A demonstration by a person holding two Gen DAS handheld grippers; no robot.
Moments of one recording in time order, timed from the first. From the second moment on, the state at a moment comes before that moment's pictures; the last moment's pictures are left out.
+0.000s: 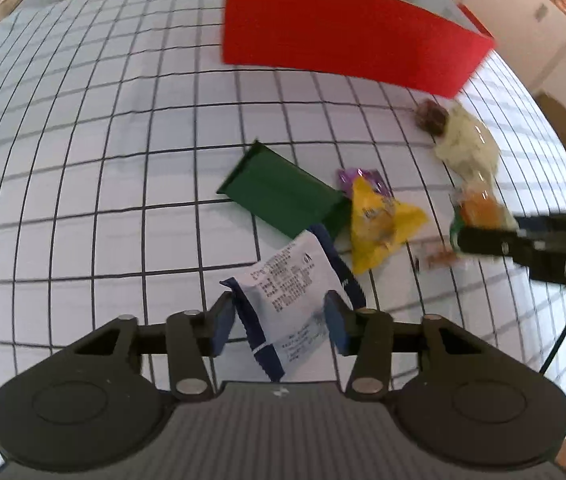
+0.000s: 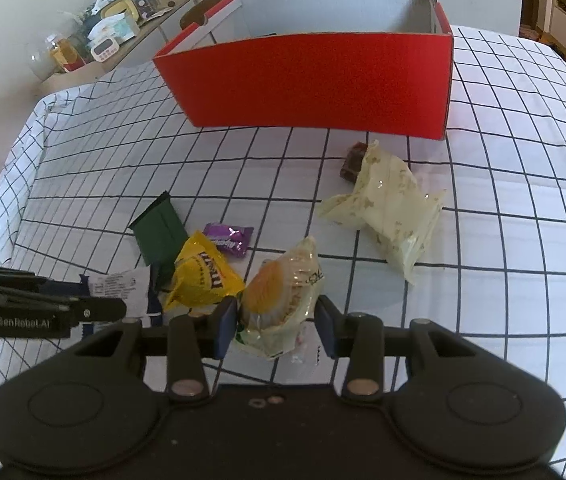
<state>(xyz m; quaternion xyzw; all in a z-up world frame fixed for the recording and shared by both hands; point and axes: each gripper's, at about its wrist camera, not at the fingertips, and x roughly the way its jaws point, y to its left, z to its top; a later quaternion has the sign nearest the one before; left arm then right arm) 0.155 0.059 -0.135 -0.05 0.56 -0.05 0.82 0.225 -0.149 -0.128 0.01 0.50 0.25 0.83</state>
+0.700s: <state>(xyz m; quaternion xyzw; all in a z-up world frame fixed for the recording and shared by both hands) 0.173 0.029 -0.156 0.14 0.55 -0.17 0.80 0.217 -0.148 -0.128 0.01 0.52 0.26 0.82</state>
